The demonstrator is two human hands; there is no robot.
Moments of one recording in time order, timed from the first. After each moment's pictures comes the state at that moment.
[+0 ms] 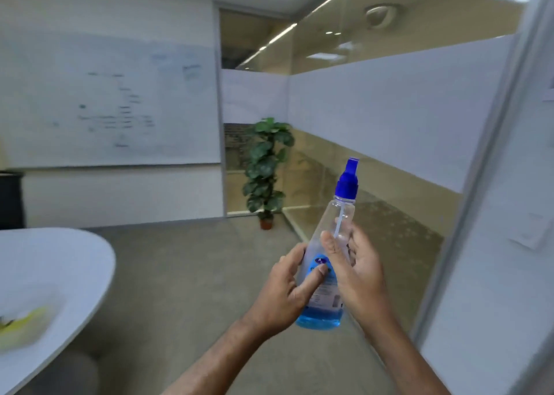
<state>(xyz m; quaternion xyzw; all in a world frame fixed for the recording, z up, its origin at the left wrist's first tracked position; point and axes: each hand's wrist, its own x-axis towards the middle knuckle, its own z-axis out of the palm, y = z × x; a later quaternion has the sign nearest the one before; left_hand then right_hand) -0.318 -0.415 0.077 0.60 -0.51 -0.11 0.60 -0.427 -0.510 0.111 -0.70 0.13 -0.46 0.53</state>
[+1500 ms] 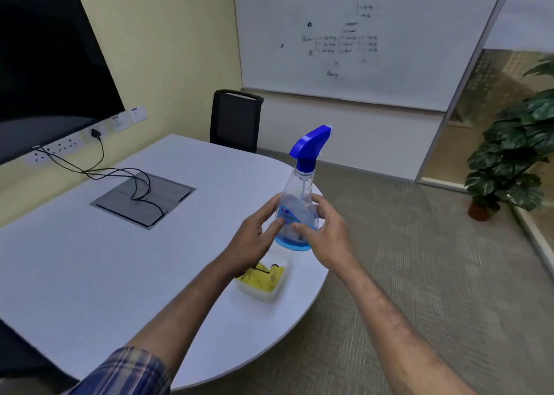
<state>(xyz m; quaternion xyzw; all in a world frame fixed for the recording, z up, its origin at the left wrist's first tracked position) 0.288 0.032 -0.023 0.82 -0.17 -0.02 0.55 0.279 -0.152 -0.030 -0.81 -0.02 -0.11 0.57</state>
